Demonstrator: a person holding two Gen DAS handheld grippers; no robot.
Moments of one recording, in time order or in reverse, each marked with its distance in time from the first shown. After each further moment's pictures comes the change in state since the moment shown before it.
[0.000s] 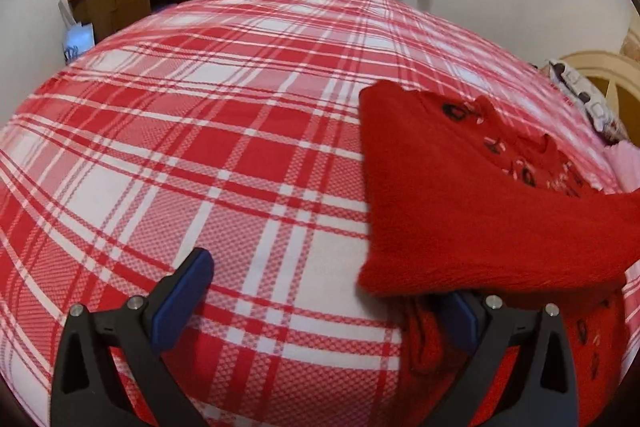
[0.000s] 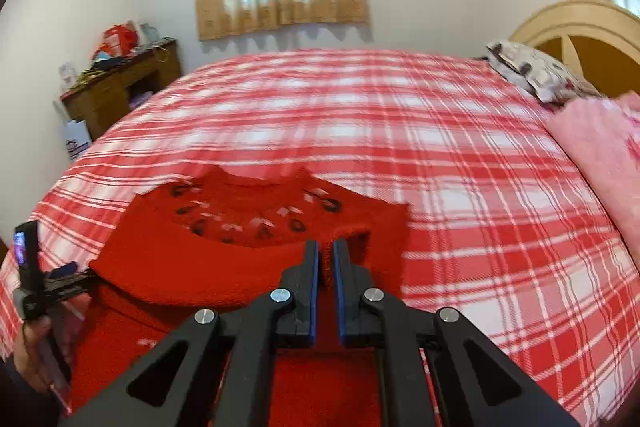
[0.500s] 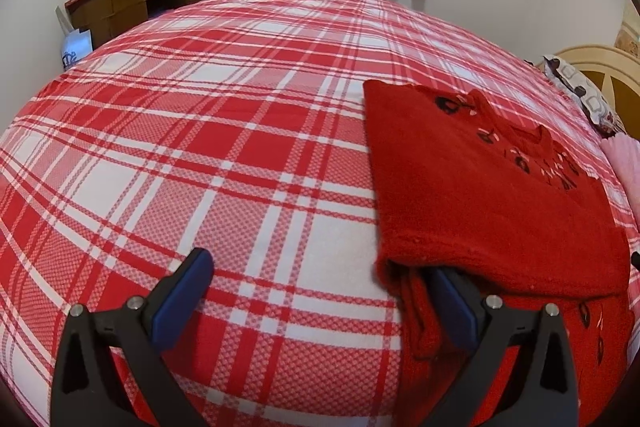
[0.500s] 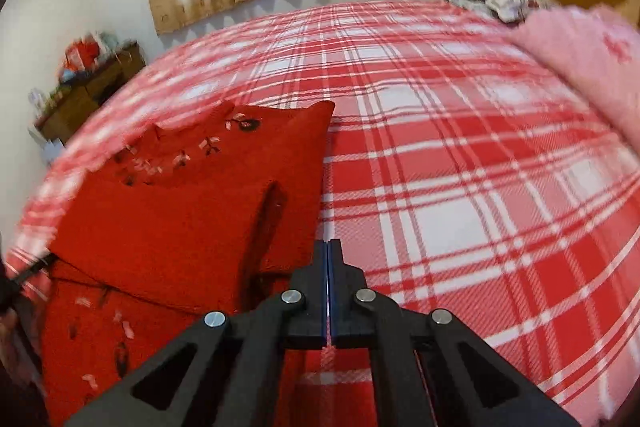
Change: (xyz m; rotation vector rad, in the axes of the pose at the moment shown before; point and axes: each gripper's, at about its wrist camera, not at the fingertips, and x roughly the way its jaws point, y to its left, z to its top) left arm -0.009 -0.001 -0.009 0.024 -0.008 -0.017; right arm 0.025 -0.070 -0.067 0.197 0.083 0.029
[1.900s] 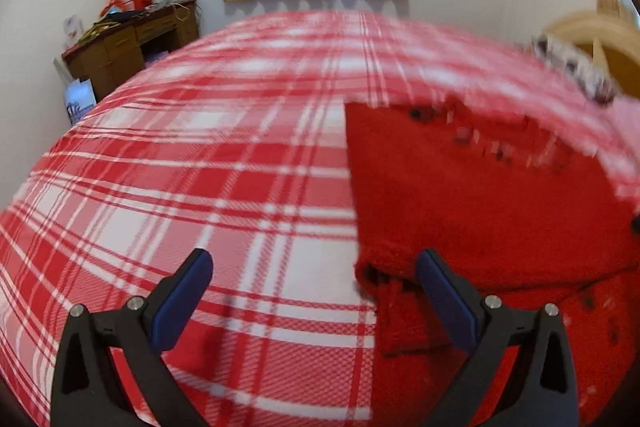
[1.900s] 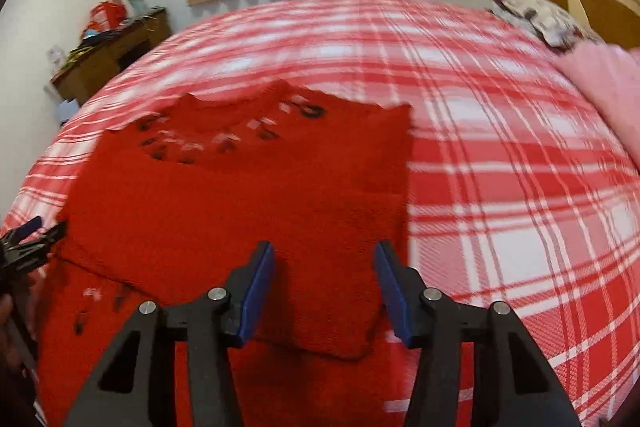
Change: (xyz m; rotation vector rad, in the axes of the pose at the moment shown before) left arm -0.008 -0.033 0.003 0.152 -0.059 0.082; right arm 0.033 0.047 0.001 -0.166 0.069 -0.048
